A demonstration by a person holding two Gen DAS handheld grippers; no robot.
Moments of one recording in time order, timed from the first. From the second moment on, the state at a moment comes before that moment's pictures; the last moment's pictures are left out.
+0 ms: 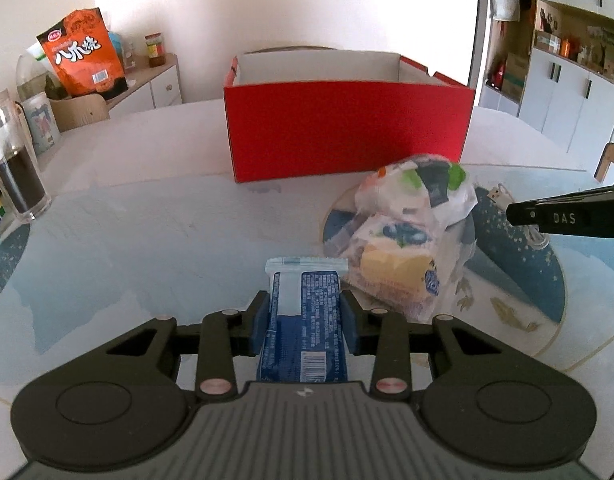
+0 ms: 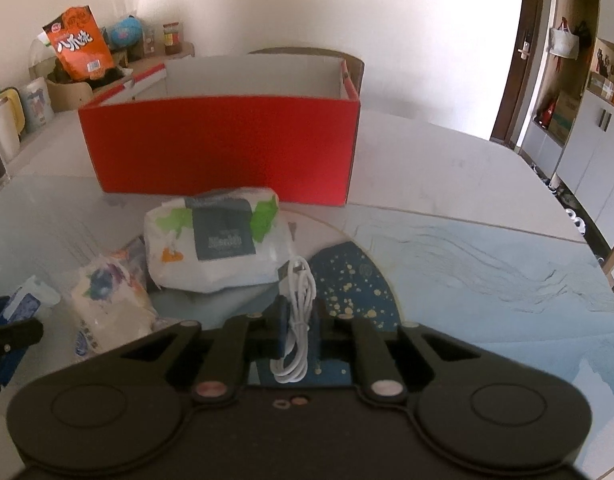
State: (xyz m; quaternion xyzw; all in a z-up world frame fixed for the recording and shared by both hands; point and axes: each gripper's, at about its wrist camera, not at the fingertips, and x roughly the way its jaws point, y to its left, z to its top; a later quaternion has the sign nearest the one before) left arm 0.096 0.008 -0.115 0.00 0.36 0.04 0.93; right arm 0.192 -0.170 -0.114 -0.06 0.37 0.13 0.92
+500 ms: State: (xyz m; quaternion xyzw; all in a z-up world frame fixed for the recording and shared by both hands) left arm 0.108 -0.003 -0.067 0.01 0.33 0.04 0.94; right arm 0.180 -0.171 -0.068 -0.04 0.35 0.14 0.93
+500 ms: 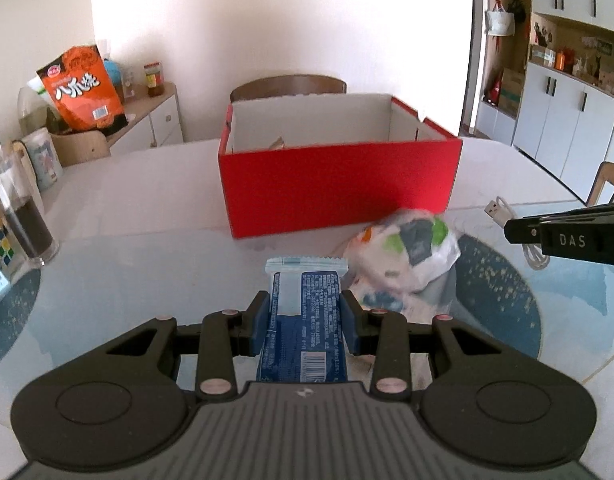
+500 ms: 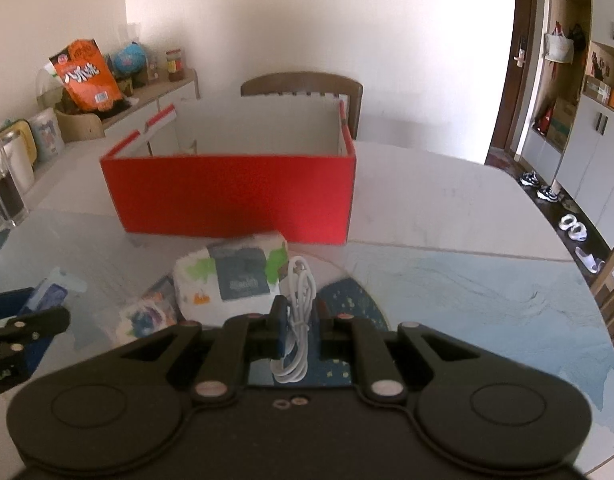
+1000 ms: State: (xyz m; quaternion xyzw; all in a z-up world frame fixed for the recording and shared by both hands) left arm 0.135 -0.013 -0.010 0.00 0.31 0.02 0.95; right arm 0.184 -0.174 -0.010 -0.02 0.31 0.15 0.94
